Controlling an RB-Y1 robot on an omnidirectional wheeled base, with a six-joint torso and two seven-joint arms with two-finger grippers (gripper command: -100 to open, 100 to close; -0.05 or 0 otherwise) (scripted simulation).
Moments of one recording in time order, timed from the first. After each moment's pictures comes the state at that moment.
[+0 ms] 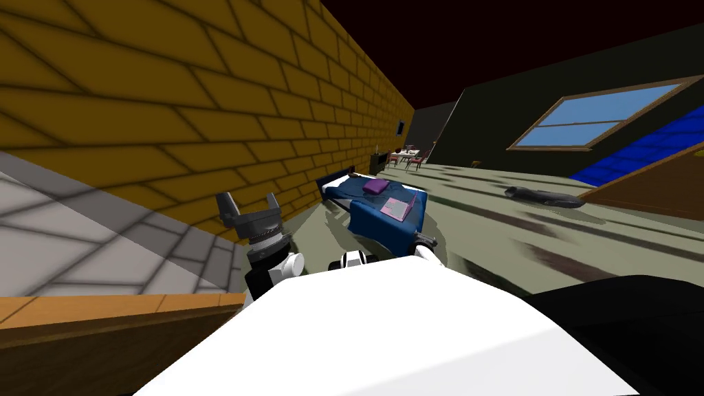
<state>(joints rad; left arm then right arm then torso) 0.45 -0.04 0.01 -2.32 0.08 -0.62 0.11 0.28 -0.25 -0.17 -1.32 1.30 0.58 -0.07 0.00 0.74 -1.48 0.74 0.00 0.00</state>
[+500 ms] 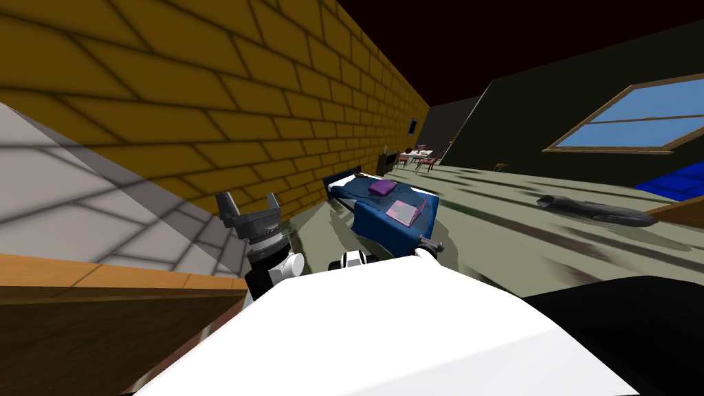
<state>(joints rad) 0.45 -0.04 0.01 -2.32 0.08 -0.62 0.11 0.26 -0.26 -0.17 -1.19 1.41 0.68 -0.10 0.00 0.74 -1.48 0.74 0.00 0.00</state>
